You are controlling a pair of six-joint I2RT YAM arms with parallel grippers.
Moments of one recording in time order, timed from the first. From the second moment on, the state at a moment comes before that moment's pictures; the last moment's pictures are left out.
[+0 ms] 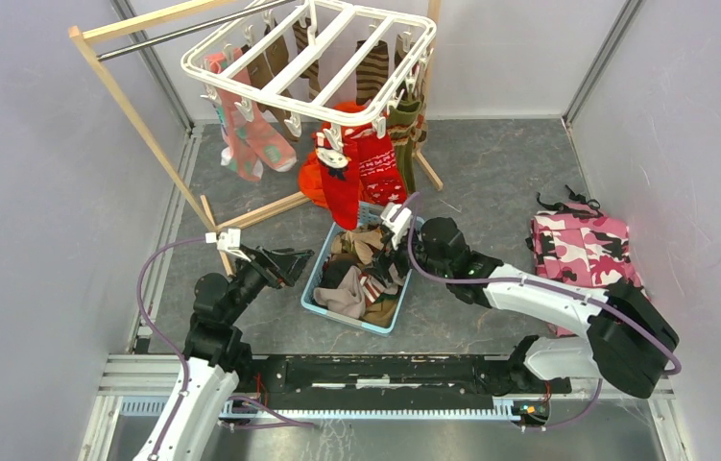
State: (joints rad) left arm -0.21 0.28 0.14 0.14 0.37 -0.74; right arm 0.82 1.28 0.65 0.28 -0.22 -0.03
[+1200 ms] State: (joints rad) left arm -0.24 0.44 0.12 0.53 0.58 -0.87; right arm 0.91 1.00 0.75 0.12 0.08 -0.14
